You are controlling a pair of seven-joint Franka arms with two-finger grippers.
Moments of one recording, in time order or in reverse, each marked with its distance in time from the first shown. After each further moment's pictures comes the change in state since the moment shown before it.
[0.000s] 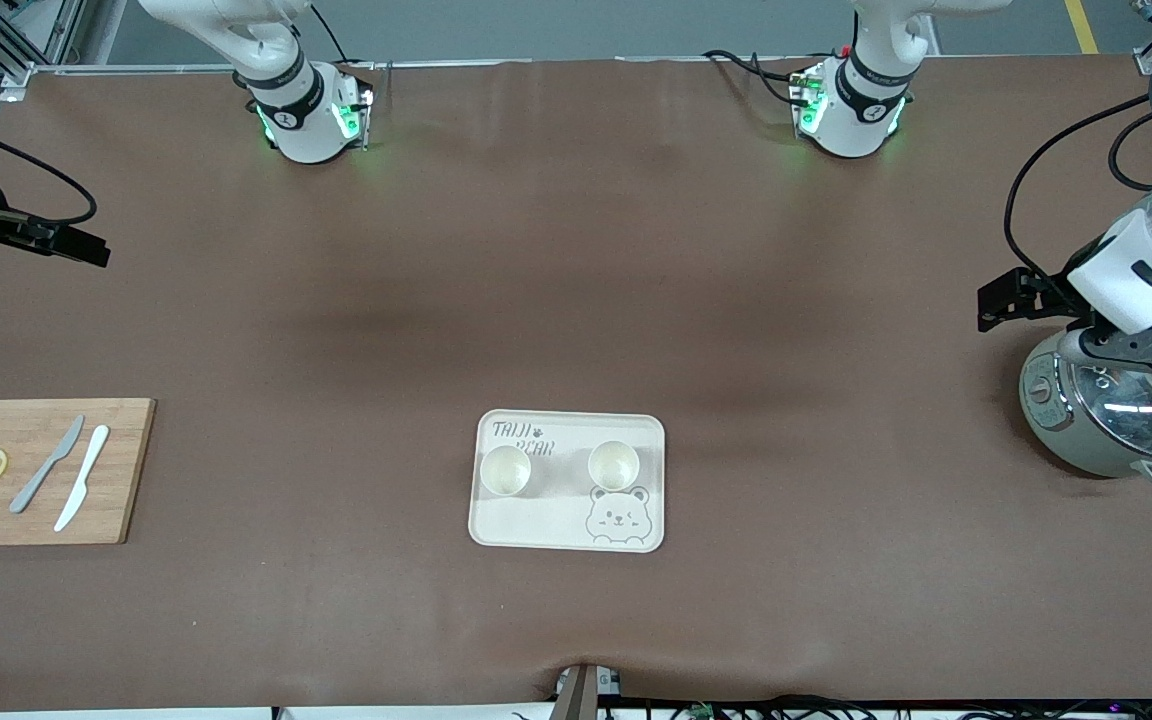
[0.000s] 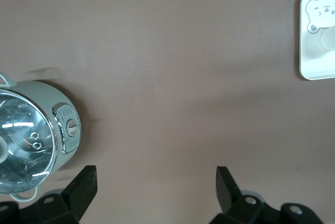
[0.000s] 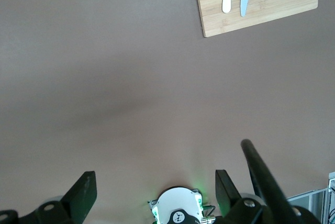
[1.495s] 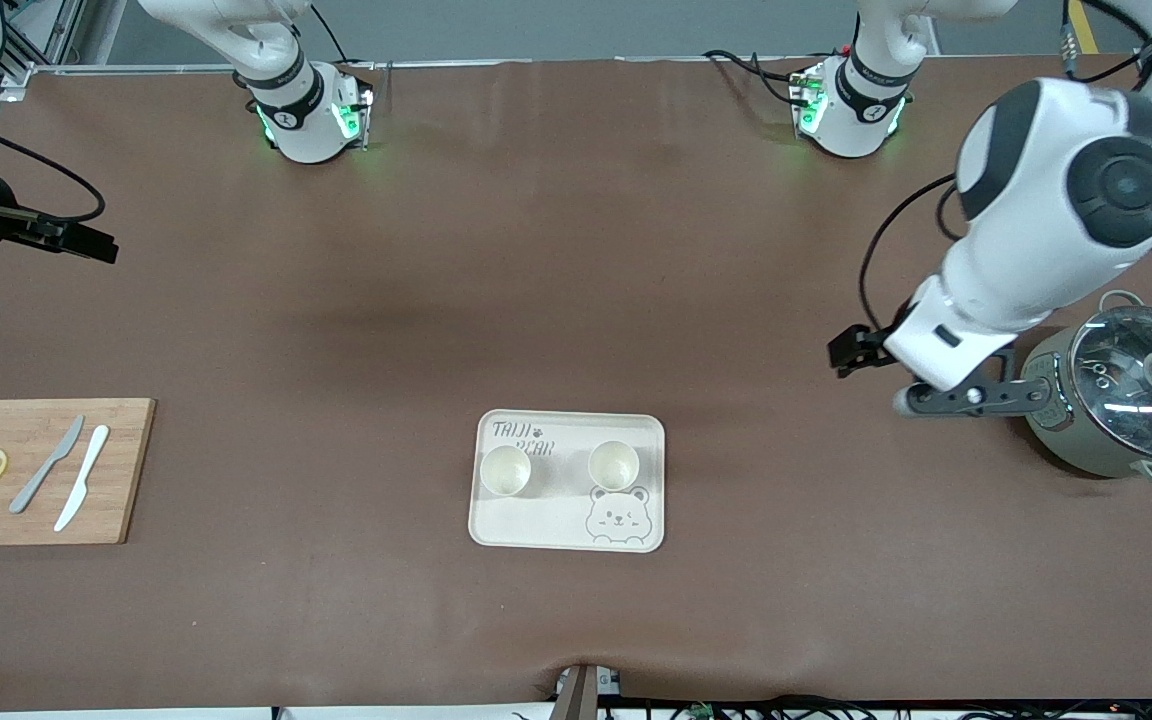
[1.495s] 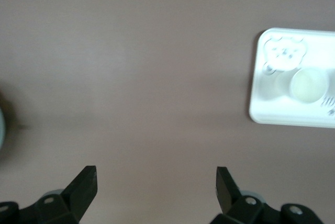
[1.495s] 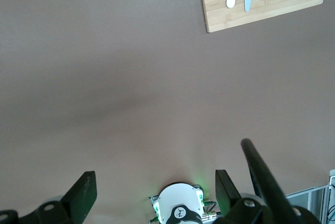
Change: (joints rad) left arm -0.198 0.178 -0.036 0.088 -0.011 0.125 -0.413; right arm 0.005 0.000 0.004 -0.001 0.008 -0.015 0.005
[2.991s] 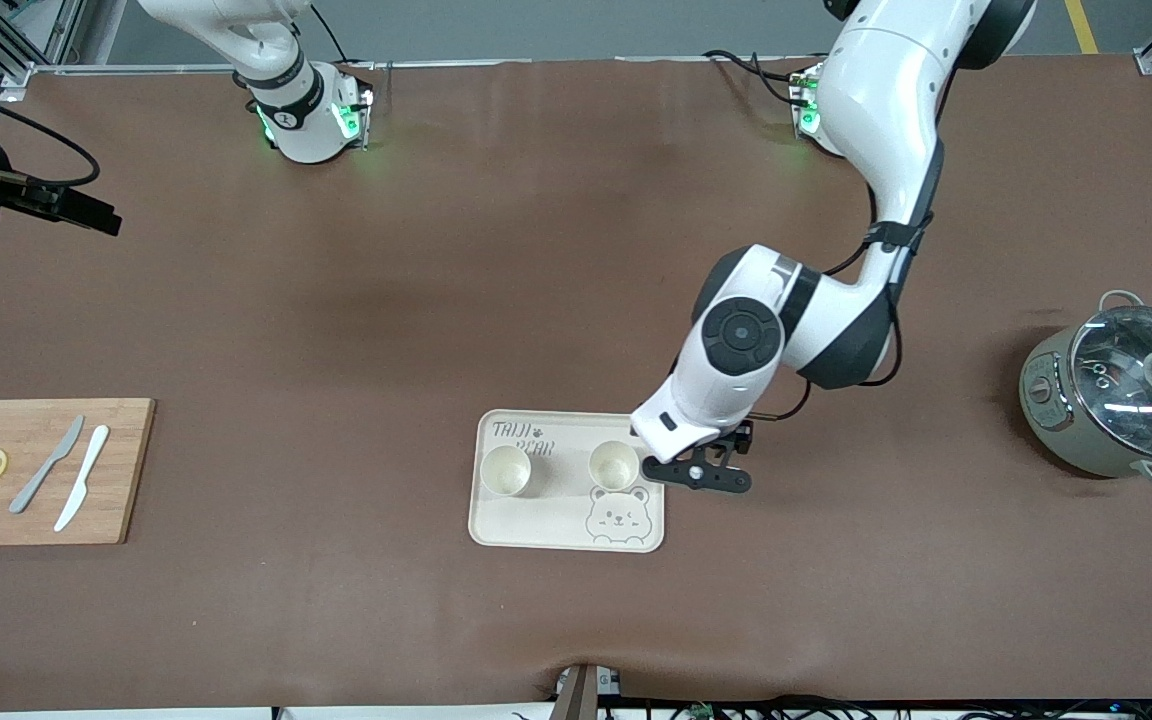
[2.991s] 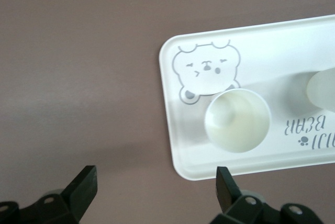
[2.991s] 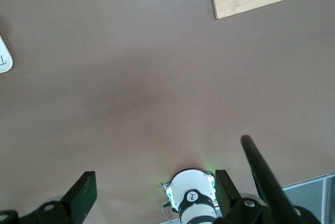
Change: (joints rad) left arm -0.260 0.454 0.036 0.251 0.027 0.265 -0.030; right arm 0.008 -0.034 0.005 0.033 0.051 -0.073 0.055
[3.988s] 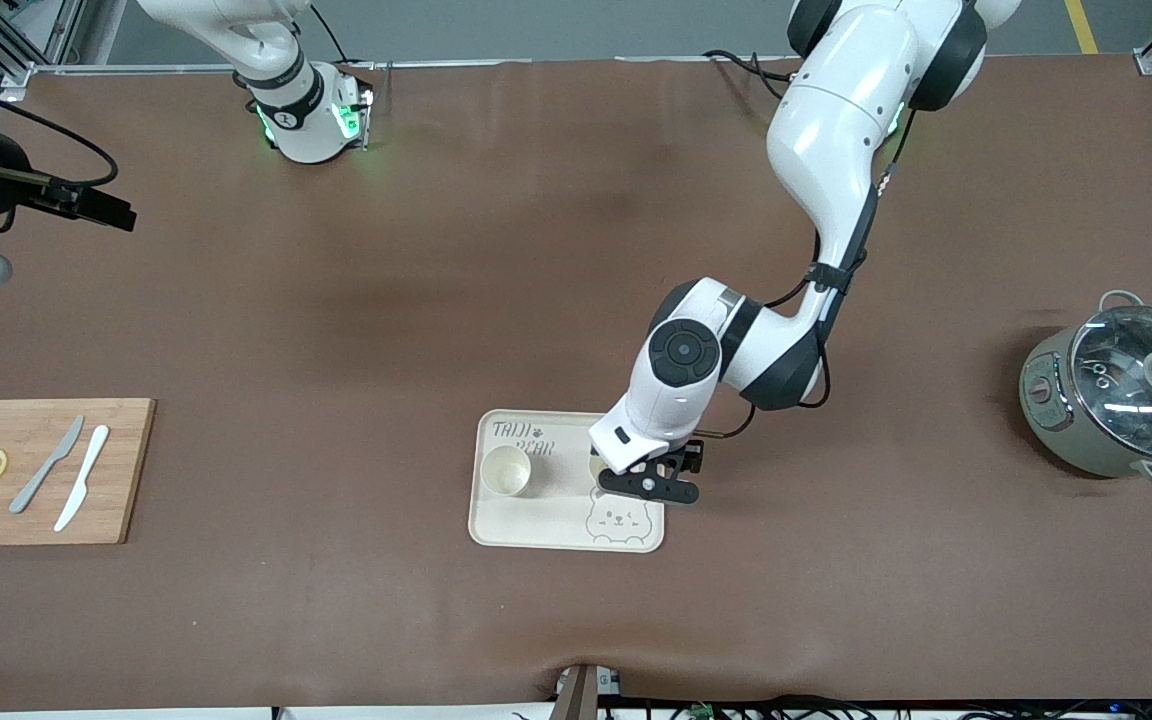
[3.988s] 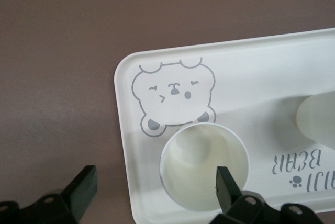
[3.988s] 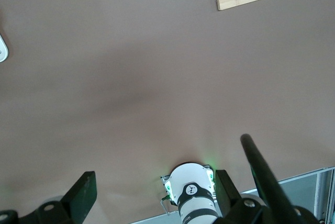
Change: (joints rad) left arm -0.042 0.155 0.008 0.078 0.000 0.160 -0.040; right arm 0.019 0.006 0.002 -0.010 0.000 -0.018 0.007
